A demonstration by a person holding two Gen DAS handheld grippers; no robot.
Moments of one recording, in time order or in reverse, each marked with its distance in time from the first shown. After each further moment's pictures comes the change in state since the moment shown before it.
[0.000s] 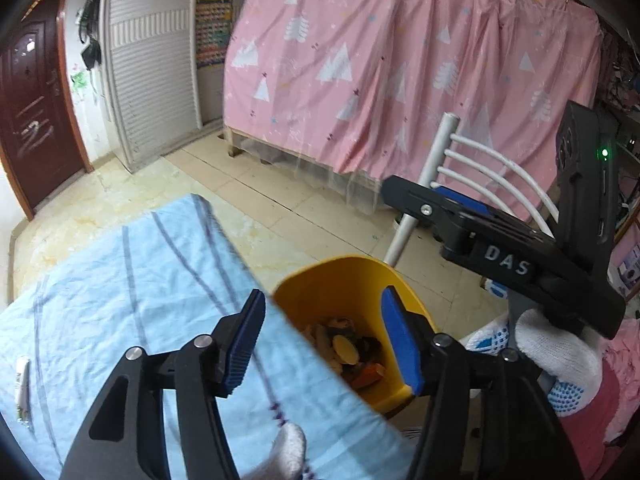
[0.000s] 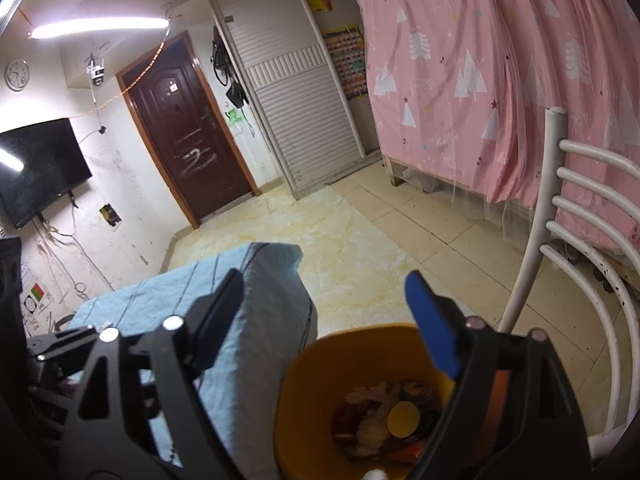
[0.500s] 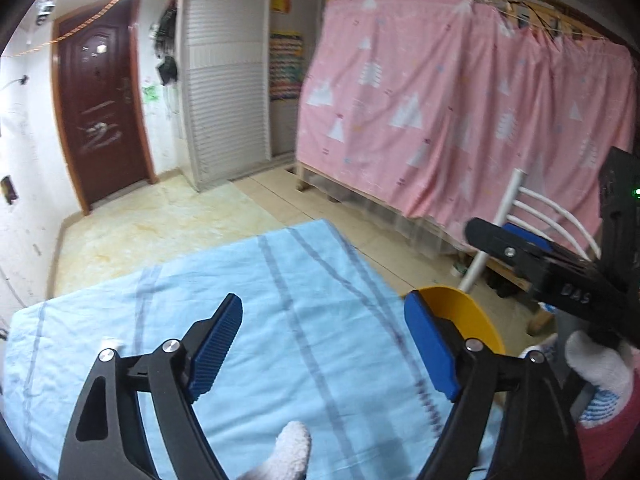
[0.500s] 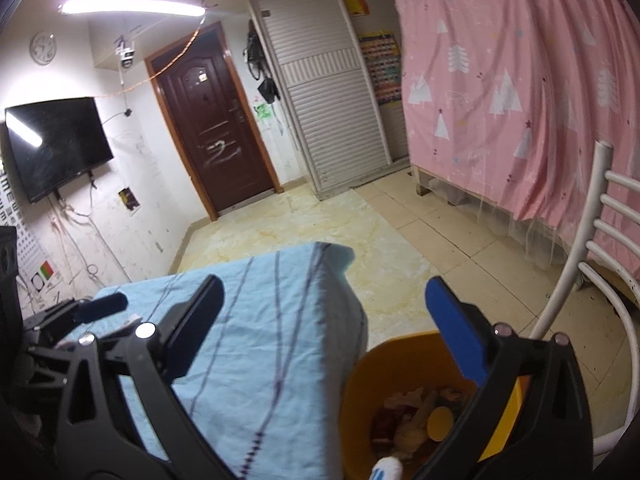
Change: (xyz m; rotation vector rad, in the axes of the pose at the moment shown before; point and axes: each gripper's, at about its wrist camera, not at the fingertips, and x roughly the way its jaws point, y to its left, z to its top) left arm -0.070 0.094 -0.025 -0.107 -0.161 0.205; right arm 0.006 0.081 -0.006 -0.097 -0.006 0.060
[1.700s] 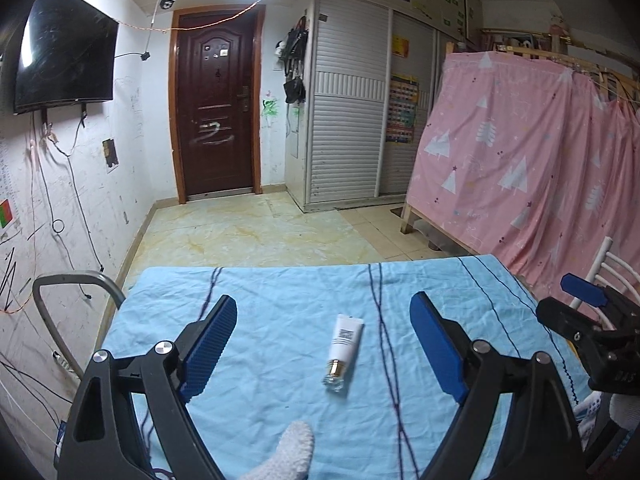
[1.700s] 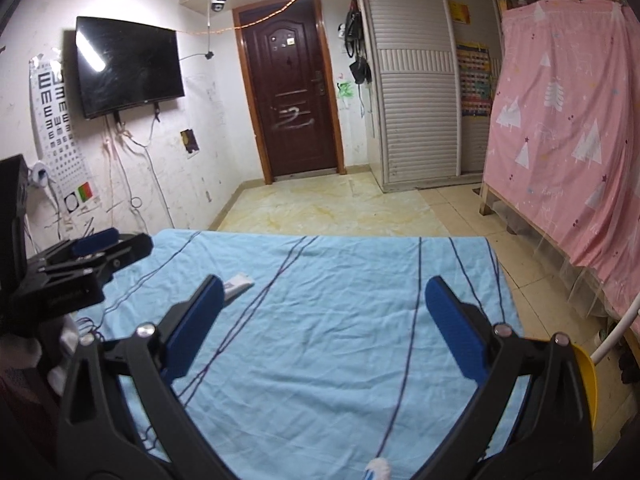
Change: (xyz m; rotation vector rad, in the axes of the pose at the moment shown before) left arm -0.093 0.187 -0.055 -0.214 -0.149 0.292; right arm 0.023 0.185 -0.041 -0.257 0.051 0.148
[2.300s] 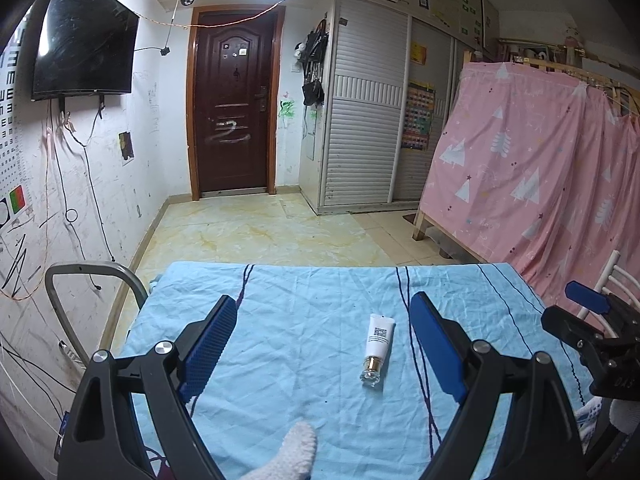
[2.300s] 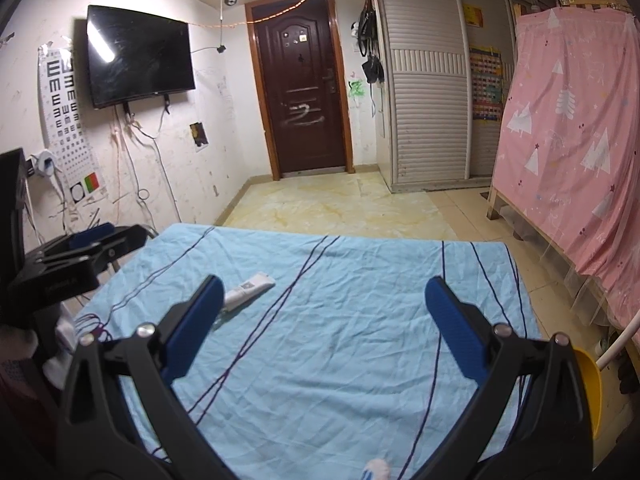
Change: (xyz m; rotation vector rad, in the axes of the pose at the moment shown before) left arm -0.010 0.030 -0.004 -0.045 -0.011 0.036; right arm 0.007 0.024 0.002 -0.032 0.009 0.019
